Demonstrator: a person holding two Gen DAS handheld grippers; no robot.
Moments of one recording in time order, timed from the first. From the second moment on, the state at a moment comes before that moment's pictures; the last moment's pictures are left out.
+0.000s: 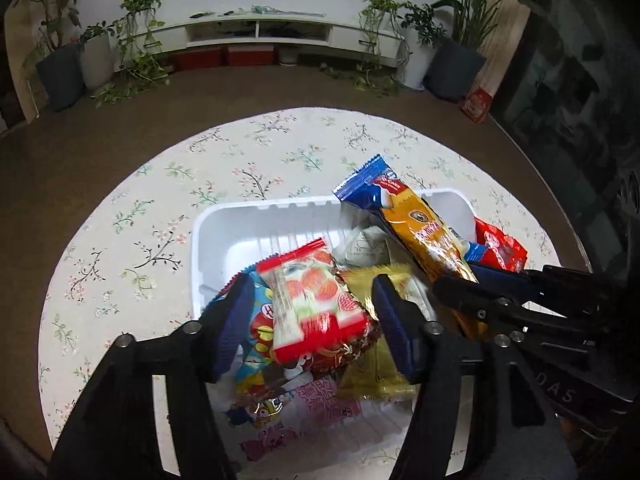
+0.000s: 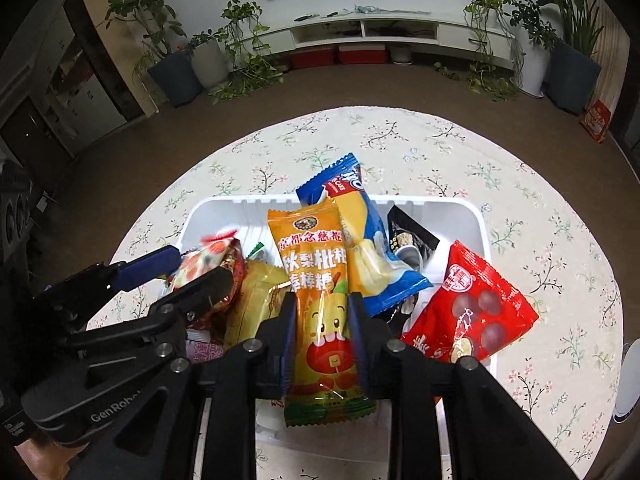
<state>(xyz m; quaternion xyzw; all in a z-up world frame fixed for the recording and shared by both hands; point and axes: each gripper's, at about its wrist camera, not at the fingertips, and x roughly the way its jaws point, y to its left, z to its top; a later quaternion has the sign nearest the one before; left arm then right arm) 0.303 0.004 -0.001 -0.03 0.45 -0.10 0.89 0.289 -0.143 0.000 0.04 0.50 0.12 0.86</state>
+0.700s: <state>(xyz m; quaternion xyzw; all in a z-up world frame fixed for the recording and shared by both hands) 0.178 -0.009 0.074 -0.01 0.34 -0.09 0.93 0.221 -0.191 0.054 0.12 0.40 0.11 0.90</state>
